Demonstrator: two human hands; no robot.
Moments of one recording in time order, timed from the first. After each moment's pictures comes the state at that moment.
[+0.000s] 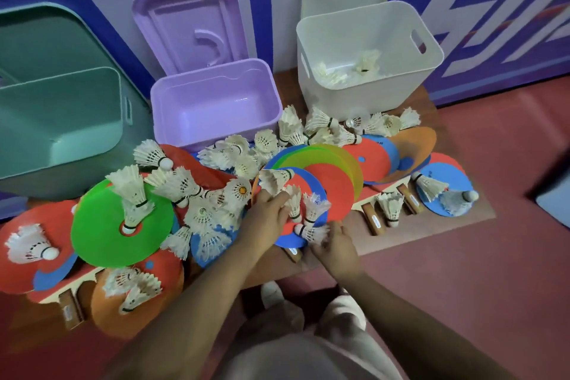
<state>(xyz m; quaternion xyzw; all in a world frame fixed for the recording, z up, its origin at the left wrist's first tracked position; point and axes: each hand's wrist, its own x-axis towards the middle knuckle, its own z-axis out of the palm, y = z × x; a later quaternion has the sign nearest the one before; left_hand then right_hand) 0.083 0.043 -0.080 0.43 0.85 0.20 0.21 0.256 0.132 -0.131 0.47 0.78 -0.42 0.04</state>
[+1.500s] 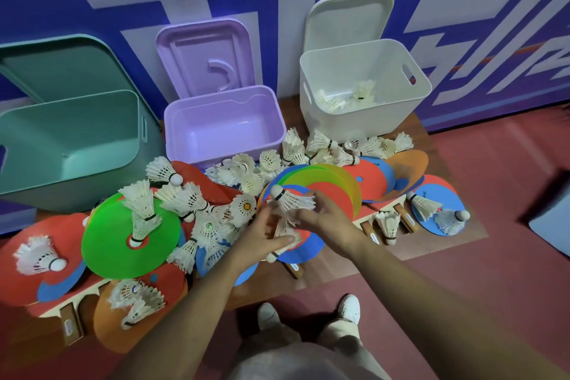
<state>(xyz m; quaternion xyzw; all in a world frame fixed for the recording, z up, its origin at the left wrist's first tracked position) 0.070 0.016 -0.060 0.24 0.68 0.49 0.50 0.182 0.158 -0.004 0.34 0.56 -0.76 -0.03</state>
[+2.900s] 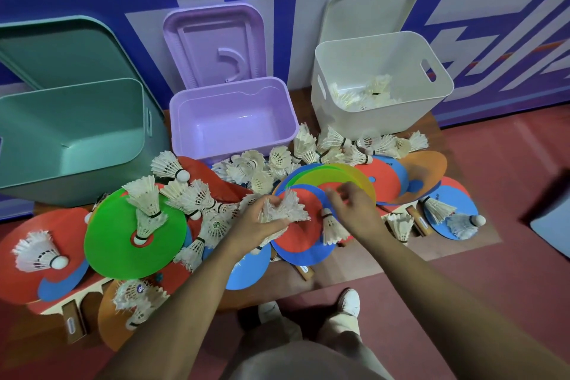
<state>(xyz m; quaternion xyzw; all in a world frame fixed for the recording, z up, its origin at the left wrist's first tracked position) 0.032 0.013 -0.042 0.22 0.73 0.44 0.47 0.177 0.193 -0.023 0.44 0.81 -0.40 0.00</state>
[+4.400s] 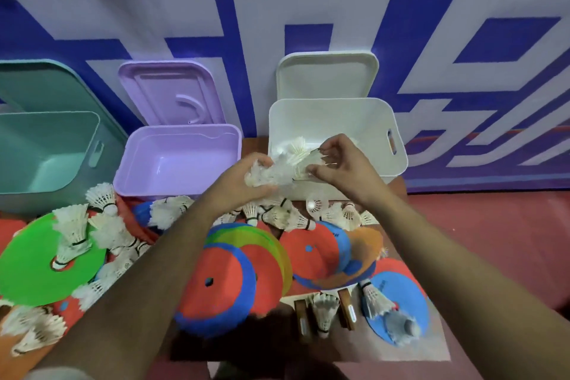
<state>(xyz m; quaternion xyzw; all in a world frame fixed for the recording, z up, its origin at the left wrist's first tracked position) 0.017 0.253 0.042 0.32 0.81 0.41 0.27 0.143 0.467 0.063 0.21 0.79 -0.58 -0.08</state>
